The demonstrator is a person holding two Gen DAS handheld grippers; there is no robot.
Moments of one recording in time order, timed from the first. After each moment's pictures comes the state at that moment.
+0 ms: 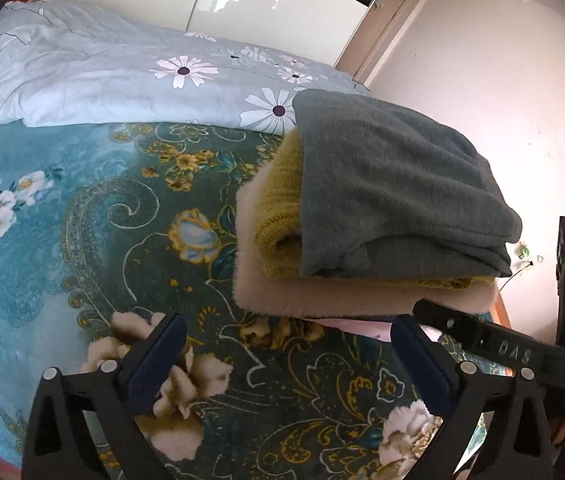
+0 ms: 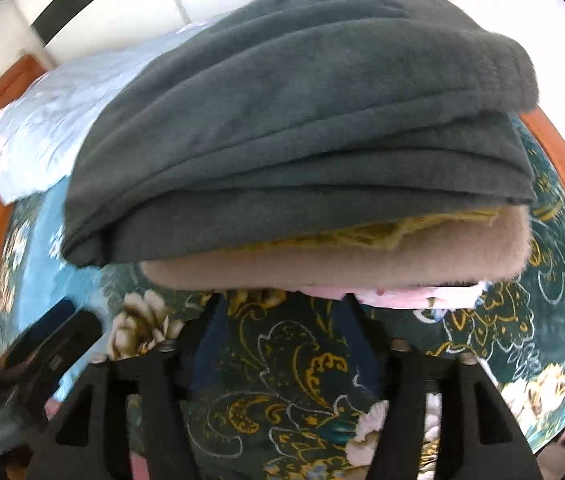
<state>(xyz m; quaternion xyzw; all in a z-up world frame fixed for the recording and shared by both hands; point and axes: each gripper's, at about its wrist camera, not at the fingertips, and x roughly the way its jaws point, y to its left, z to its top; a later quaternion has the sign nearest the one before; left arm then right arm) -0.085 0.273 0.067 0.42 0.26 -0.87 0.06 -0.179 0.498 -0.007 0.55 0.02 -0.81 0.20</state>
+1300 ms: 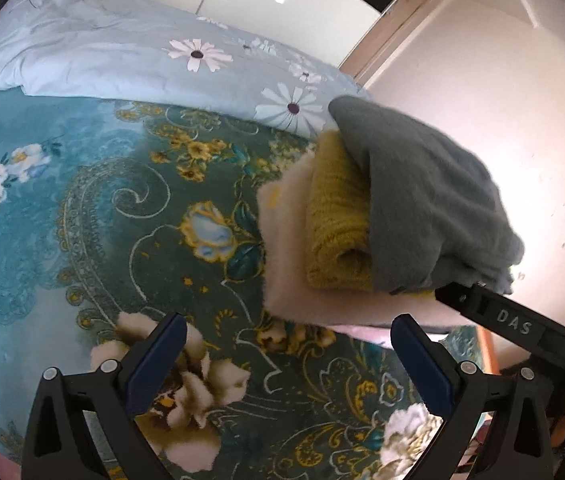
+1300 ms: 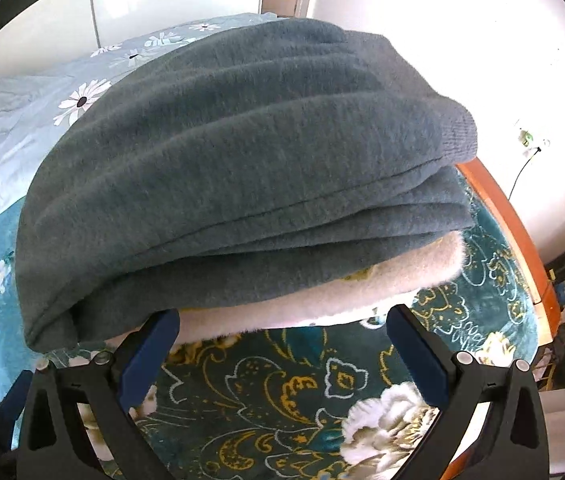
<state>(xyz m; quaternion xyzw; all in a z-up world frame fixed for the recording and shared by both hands) -0.078 0.224 0.044 0.40 0.32 -0.86 0.03 -0.174 0.449 0.013 0.51 0.08 -0.86 0.01</state>
